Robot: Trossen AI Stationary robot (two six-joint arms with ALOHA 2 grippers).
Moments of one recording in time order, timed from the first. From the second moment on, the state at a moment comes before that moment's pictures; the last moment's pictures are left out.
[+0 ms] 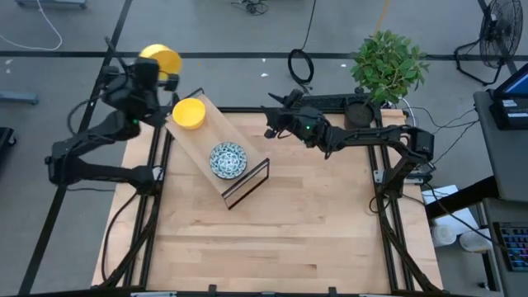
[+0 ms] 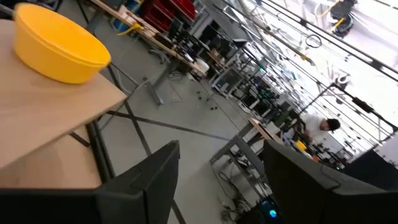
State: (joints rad) left arm 0.39 1.02 1.21 0.21 -1.50 0.92; right arm -0.29 1.68 1.11 0.62 0.48 -0.71
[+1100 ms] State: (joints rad) left arm 0.85 1.15 1.69 -1.32 -0.50 -0.25; right arm -0.29 1.68 1.11 0.62 0.47 -0.62
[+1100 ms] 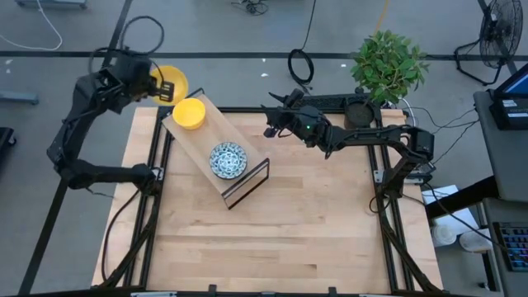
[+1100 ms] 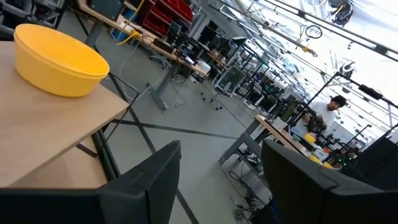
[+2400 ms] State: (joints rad) left arm 0.81 1.16 1.16 -1.05 -0.38 -0.37; right arm -0.29 1.68 1.11 0.60 0.47 -0.59
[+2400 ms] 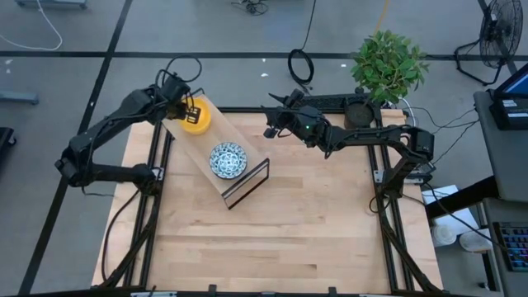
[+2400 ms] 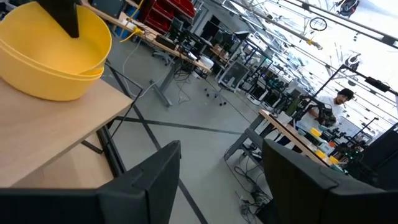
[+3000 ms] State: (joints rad) left arm 0.81 1.16 1.53 -1.08 0.02 -0.36; right arm -0.27 1.67 1.11 0.60 0.55 -0.66
